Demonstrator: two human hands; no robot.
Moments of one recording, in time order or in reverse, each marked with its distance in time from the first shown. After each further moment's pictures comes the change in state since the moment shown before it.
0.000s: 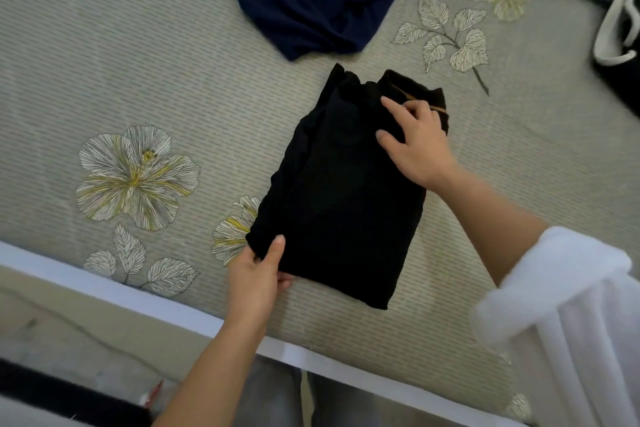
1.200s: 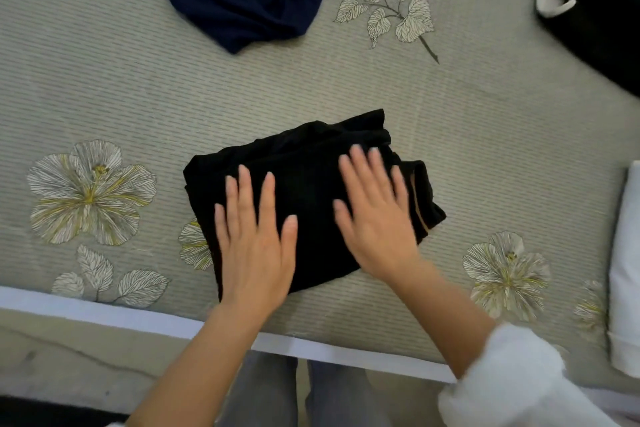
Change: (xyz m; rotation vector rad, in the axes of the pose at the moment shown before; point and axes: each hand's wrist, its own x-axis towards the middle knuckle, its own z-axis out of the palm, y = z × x) left_hand -0.003 0.005 0.030 1.139 0.065 0.919; right_hand -0.131 -0.001 0.048 -0.185 0.141 -0.091
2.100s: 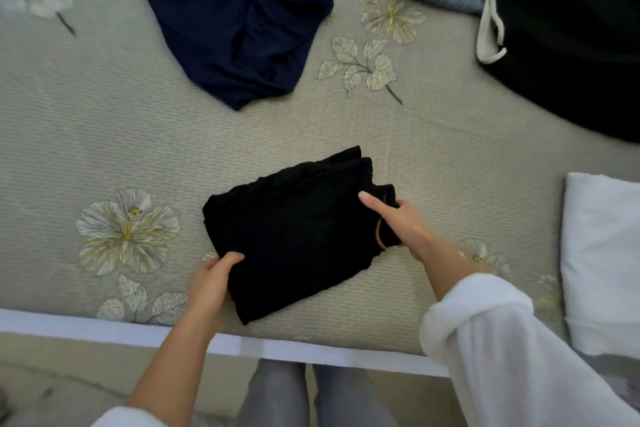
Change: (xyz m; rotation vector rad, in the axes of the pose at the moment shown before) left_hand 0.006 -0.048 -0.057 -0.981 -0.310 -0.984; right_hand 0.021 0.052 -0.049 1.019 -0.310 0.938
